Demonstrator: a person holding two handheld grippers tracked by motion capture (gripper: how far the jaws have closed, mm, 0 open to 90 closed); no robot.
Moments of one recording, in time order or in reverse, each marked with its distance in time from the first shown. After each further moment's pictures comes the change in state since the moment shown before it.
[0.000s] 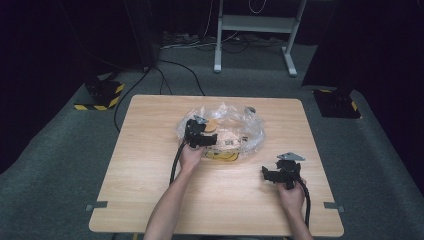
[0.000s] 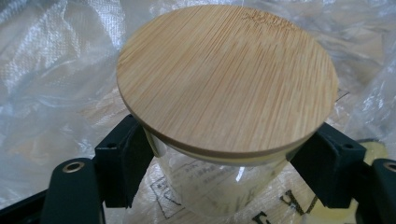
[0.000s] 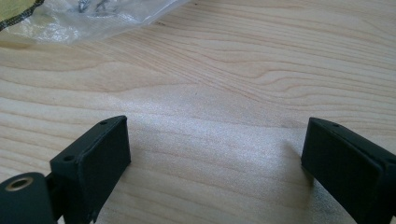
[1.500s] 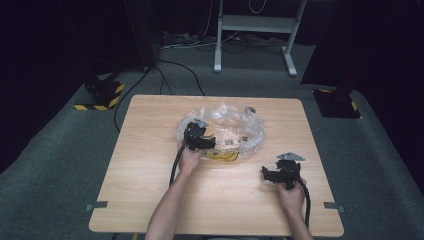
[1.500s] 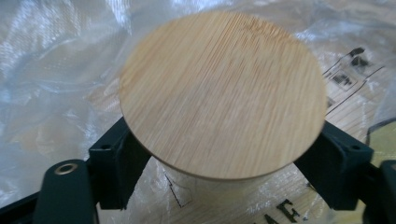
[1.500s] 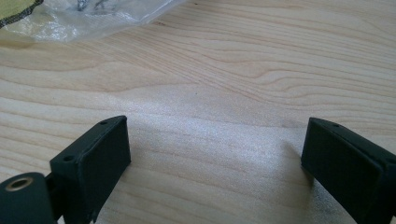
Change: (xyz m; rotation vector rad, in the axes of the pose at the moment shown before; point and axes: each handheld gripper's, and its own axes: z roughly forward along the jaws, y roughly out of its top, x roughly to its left) left arm 0.006 -0.012 0.005 0.009 0.030 0.071; right arm 0.000 0.000 0.000 0.000 0.000 0.000
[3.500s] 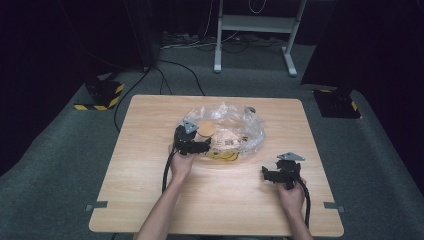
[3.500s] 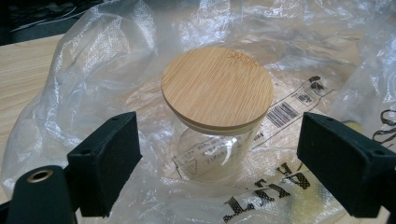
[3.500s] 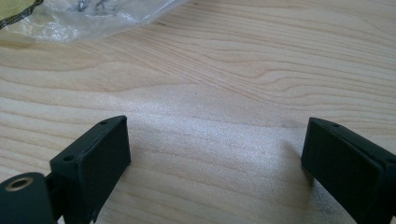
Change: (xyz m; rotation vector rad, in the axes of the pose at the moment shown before) left arm 0.008 0.005 -0.052 -0.119 -0.059 -0.051; right arm 0.000 0.000 0.000 0.000 0.000 0.000
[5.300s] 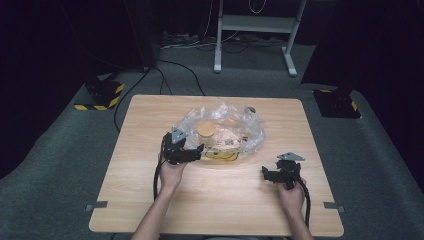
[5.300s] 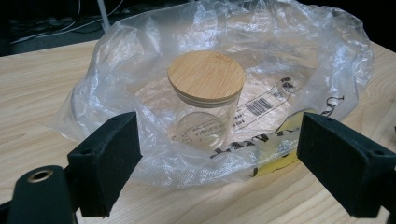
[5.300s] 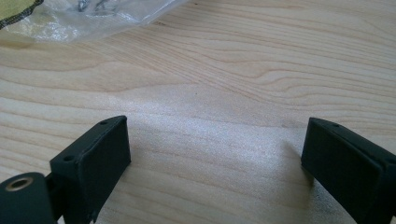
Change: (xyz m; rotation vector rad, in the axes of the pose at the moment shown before) left arm 0.002 0.002 -0.059 -0.057 -0.046 -0.023; right arm 0.000 0.000 0.000 0.000 0.000 0.000
